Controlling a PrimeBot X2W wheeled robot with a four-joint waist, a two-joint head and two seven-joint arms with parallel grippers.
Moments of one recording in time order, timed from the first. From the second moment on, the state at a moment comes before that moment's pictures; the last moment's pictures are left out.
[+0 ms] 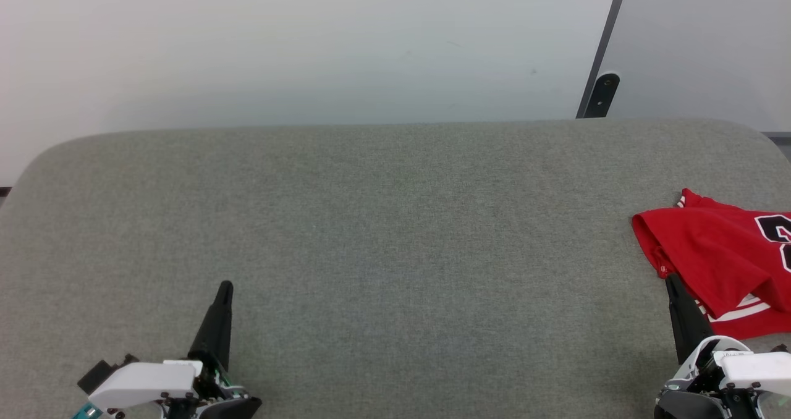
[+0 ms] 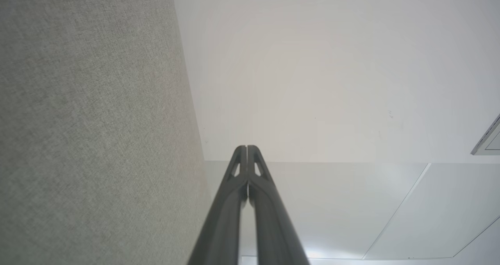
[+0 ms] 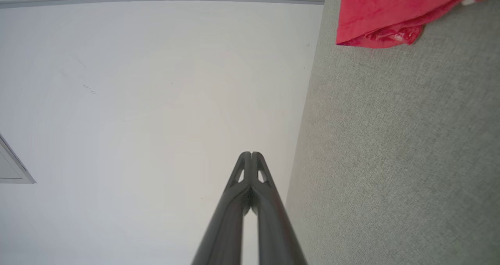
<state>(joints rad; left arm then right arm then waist) -0.10 0.05 0.11 0.25 -1.61 -0.13 0.12 -0.11 -0.05 -0.12 0.25 1.61 0.13 0.11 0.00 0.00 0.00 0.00</state>
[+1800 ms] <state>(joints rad) -0.10 0.05 0.11 0.25 -1.61 -0.13 0.12 -0.11 -0.05 -0.11 0.25 1.61 0.13 0.11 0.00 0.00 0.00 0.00</state>
